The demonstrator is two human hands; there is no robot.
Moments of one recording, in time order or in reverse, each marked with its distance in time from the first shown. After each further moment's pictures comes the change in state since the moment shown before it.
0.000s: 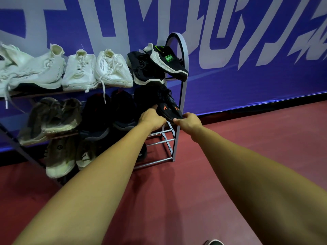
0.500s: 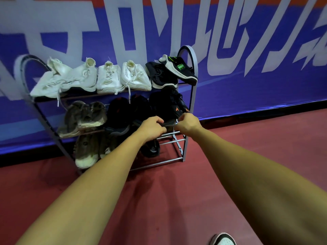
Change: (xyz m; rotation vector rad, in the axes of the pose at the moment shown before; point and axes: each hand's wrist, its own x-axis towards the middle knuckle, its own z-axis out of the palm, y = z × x) left_hand -0.063 -0.038 -0.047 -0.018 -0.085 0.114; right_hand -0.073 -0.043 0.016 -0.275 -0.016 -0.122
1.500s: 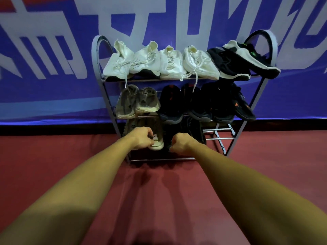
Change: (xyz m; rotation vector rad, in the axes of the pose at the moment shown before) left_hand -0.062 -0.162 -0.132 0.485 -0.048 -0.252; right_hand -0.031 -0.073 0.184 -0.511 -0.511 -0.326
